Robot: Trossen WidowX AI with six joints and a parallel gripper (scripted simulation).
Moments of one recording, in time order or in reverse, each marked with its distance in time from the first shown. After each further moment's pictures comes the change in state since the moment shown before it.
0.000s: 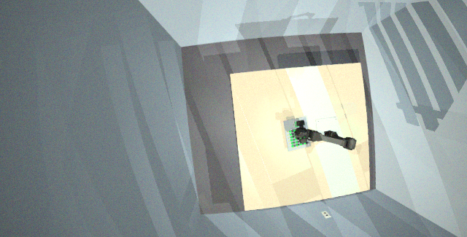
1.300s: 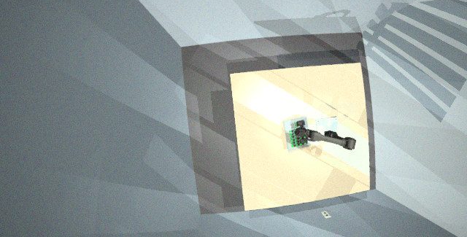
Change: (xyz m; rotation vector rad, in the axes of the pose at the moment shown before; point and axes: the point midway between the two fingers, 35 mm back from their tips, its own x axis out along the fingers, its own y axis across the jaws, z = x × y) arm -0.002 0.002 -0.003 0.001 0.027 0.010
